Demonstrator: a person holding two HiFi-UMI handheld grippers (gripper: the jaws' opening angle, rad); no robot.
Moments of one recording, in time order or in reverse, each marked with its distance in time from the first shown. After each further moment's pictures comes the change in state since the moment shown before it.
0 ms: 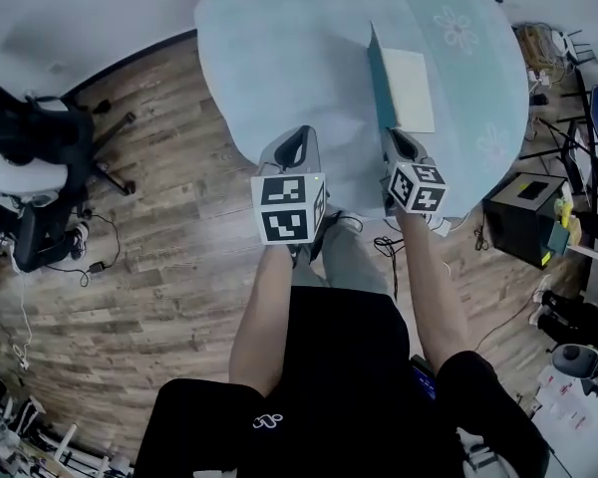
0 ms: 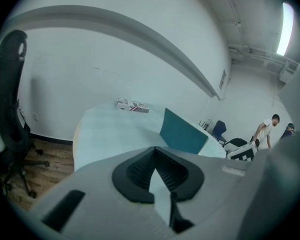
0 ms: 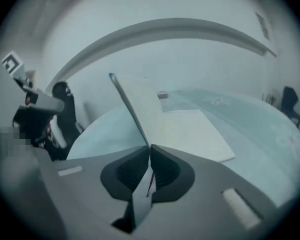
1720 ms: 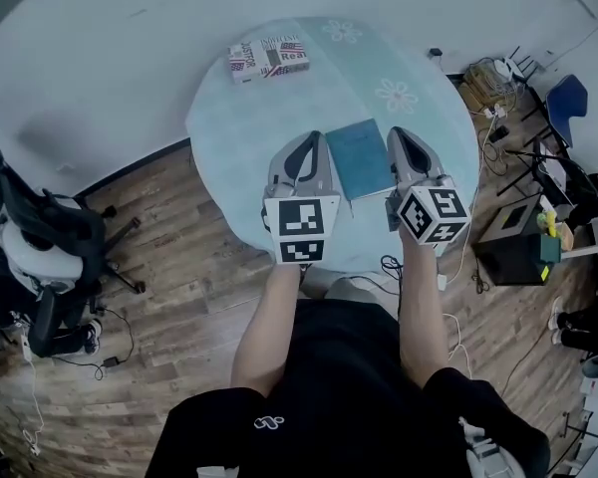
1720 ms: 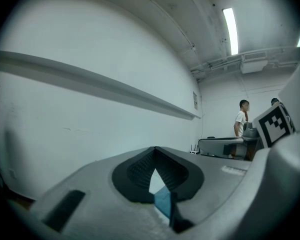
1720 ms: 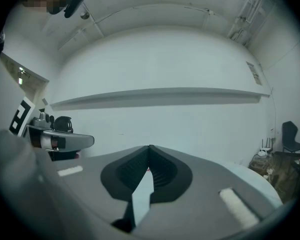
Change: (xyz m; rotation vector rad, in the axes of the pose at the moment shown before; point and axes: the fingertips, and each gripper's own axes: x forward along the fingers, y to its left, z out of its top) left arm -0.040 -0.111 0.185 0.322 -0.456 -0.144; right arm -0.150 0.025 0.252 -0.128 -0.567 -0.040
